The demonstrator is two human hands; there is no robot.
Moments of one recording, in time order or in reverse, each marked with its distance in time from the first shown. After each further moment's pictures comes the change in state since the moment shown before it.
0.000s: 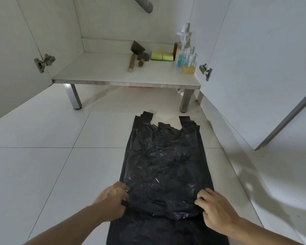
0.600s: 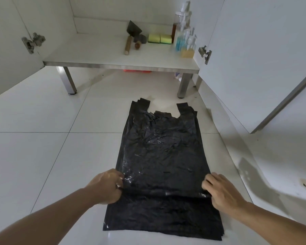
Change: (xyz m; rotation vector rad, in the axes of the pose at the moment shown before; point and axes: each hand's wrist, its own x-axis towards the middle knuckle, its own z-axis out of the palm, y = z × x) left_hand -0.008 -0.002 -0.006 0.065 -0.080 -0.010; right_hand -0.022 0.021 -0.006 -0.062 0.000 0.007
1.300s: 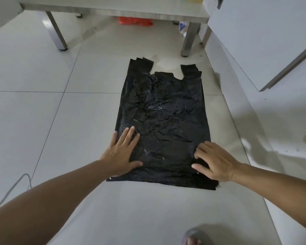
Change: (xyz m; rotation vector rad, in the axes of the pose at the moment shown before) left_hand -0.009 0.032 0.057 0.314 0.036 0.085; right_hand -0.015 -0.020 0.004 0.143 -0.144 -0.108
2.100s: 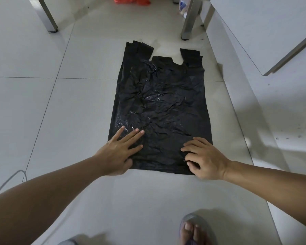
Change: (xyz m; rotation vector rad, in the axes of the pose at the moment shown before) left_hand -0.022 0.004 0.010 0.100 0.141 0.339; right_hand -0.005 -0.031 0.028 0.091 0.172 -0.164
